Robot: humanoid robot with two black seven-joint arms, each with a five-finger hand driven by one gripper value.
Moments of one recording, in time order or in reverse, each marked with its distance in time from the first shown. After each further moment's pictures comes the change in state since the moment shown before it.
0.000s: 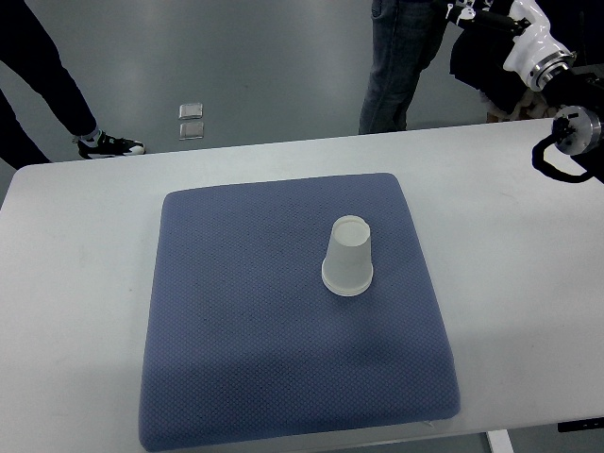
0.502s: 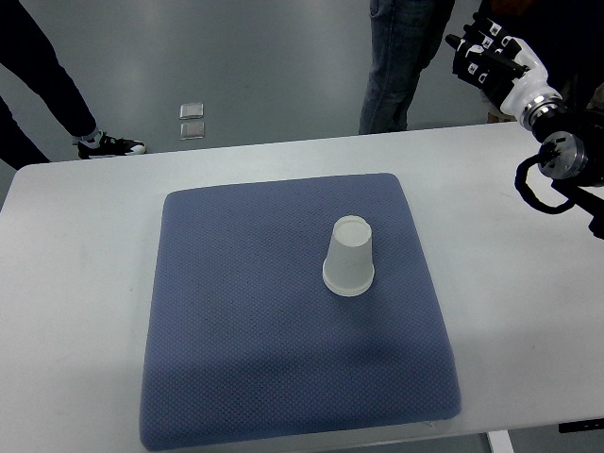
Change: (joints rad) left arm 0.000 0.000 0.000 0.000 0.000 0.000 0.000; right arm -0.119 0.057 0.082 -0.027 0.172 -0.046 -0.056
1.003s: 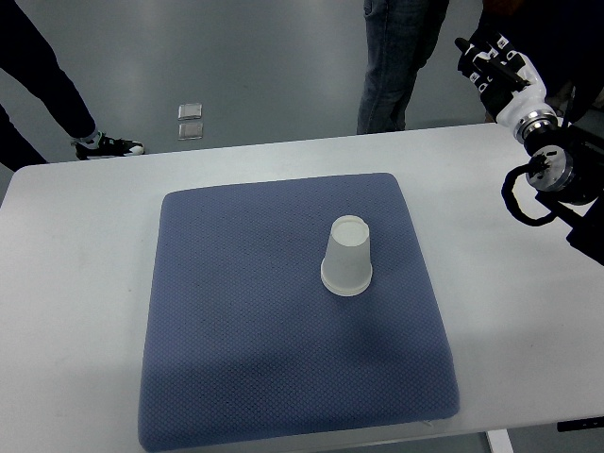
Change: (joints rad) left arm 0.000 0.000 0.000 0.000 0.000 0.000 0.000; right arm -0.070 0.073 0.131 -0.085 -0.013 0.004 0.019
